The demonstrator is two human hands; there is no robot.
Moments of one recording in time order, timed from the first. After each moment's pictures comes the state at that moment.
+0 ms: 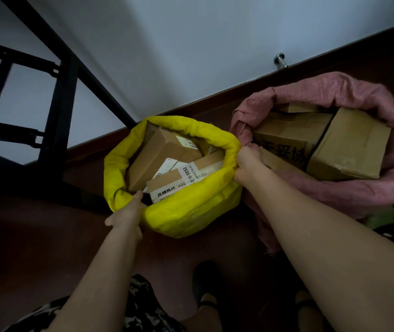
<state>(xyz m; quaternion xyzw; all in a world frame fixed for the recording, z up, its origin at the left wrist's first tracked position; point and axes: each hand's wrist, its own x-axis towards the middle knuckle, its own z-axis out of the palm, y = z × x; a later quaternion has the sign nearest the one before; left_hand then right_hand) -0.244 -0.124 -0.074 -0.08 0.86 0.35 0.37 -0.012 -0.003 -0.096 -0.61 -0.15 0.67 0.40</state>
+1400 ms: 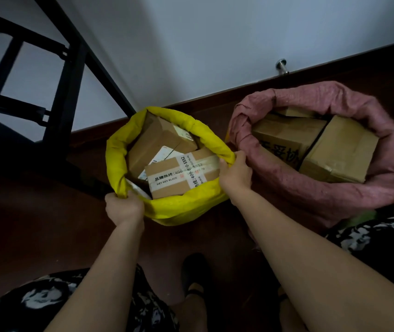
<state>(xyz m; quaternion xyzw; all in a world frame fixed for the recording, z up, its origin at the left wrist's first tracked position) -0.209 -0.151 -0.061 0.08 0.92 0.35 0.18 -0.022 -0.069 -0.083 -0.73 -0.44 0.46 0.26</state>
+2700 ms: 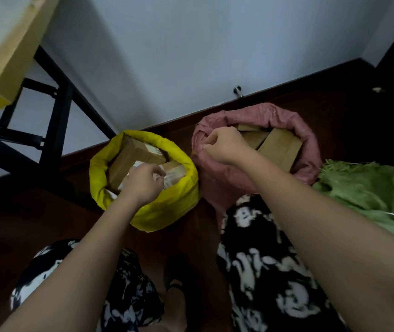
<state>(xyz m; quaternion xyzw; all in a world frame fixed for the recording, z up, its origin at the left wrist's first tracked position) -0.116 -0.143 0.048 0.62 0.76 0.06 0.19 0.085 -0.079 0.073 -0.62 -0.70 0.32 0.16</state>
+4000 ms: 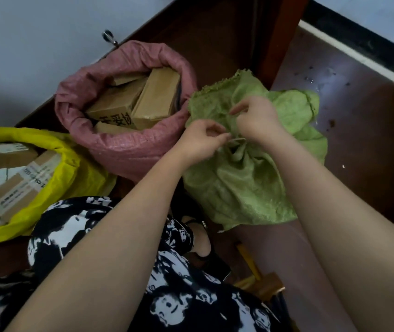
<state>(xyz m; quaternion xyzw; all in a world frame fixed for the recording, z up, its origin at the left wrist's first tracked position) 0.222 -0.174 -0.010 0.68 0.50 0.09 0.53 0.349 -0.205 0.010 -0.83 -0.39 0.32 0.24</state>
